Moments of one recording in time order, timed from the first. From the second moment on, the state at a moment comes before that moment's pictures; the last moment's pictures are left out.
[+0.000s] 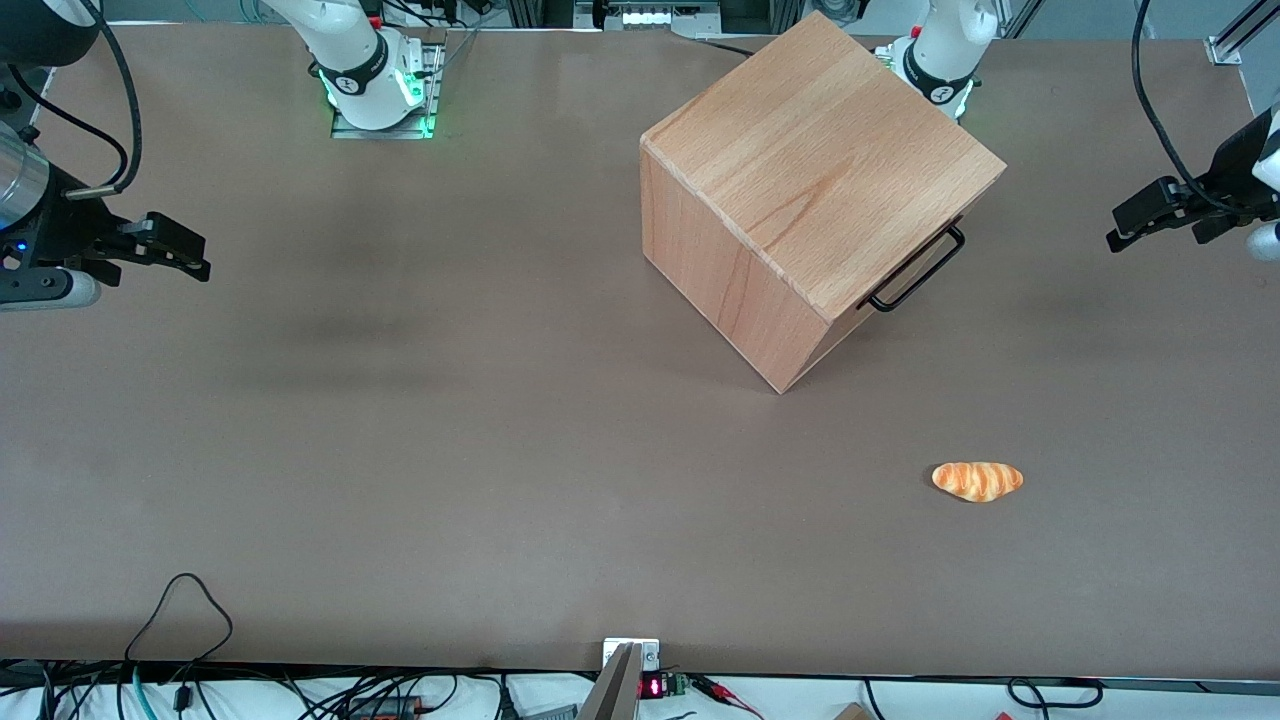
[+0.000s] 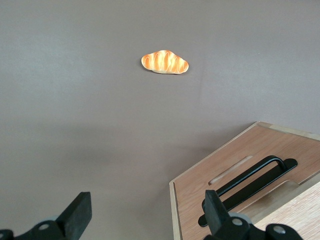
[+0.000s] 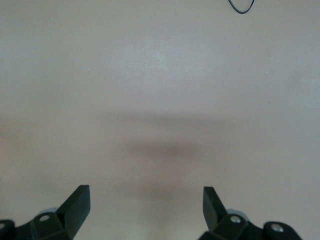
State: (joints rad) arm -0.06 -0.06 0.10 -1.67 -0.01 1.61 -0.09
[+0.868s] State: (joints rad) arm -0.06 -0.05 0.09 -1.79 -0.04 1.67 0.04
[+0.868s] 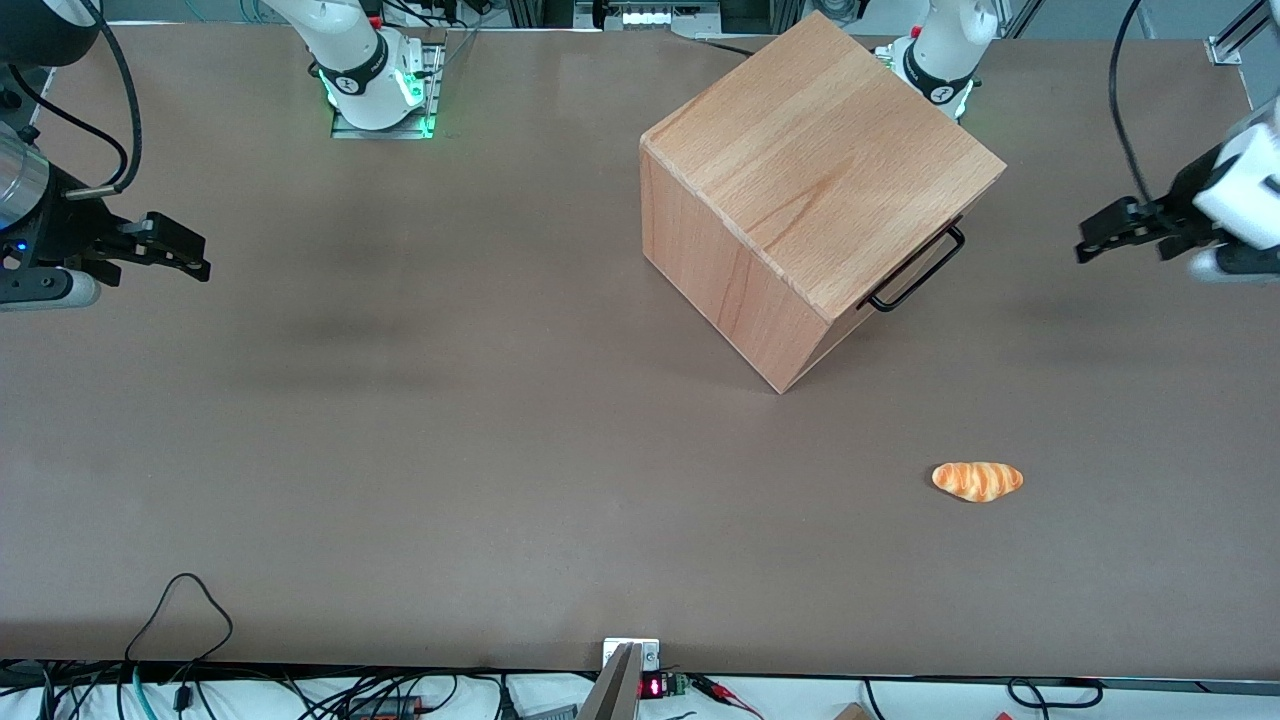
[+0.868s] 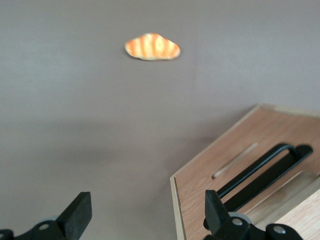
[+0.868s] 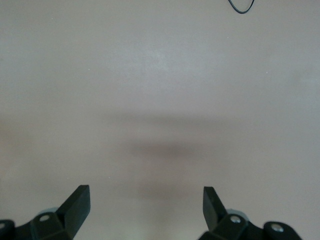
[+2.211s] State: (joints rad) arm -0.07 0.04 -0.02 -2.01 -0.18 1.89 0.65
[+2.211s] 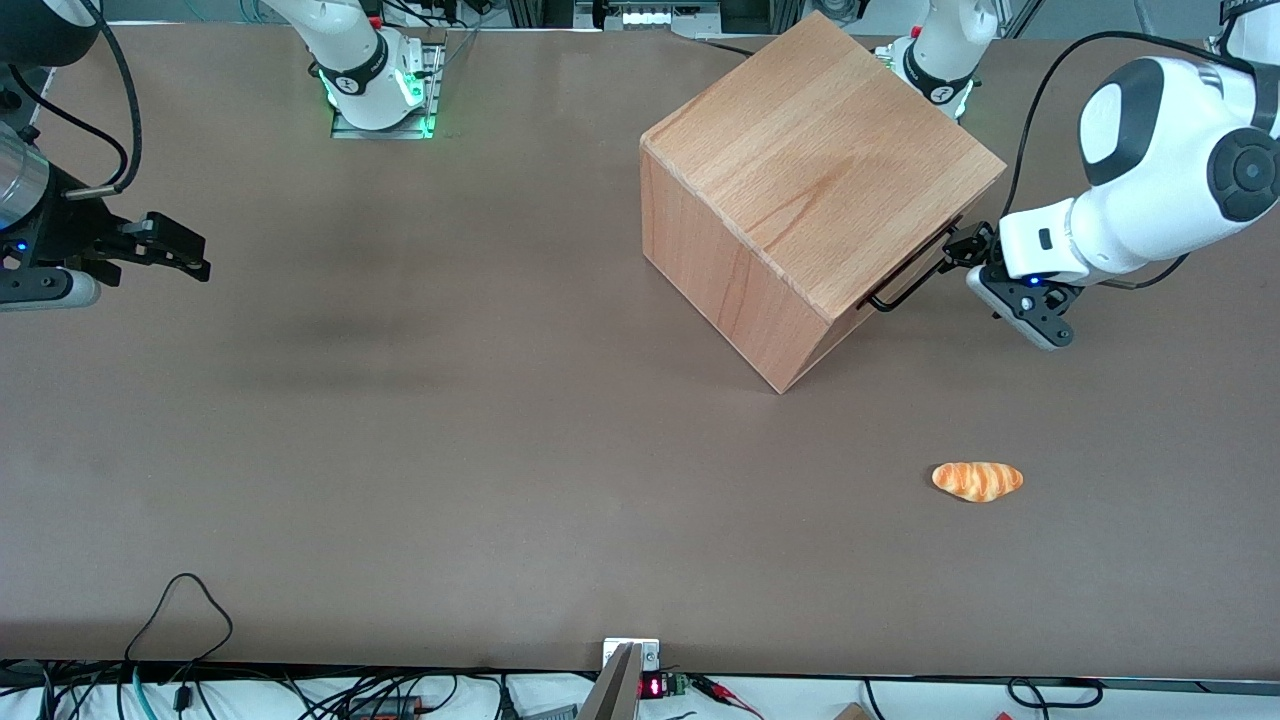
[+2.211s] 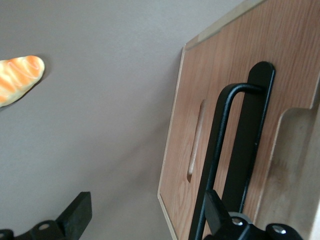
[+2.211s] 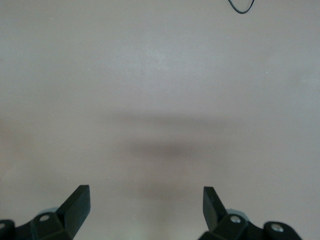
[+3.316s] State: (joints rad) arm -0.07 0.07 -0.05 -2.04 -0.22 1.96 0.74
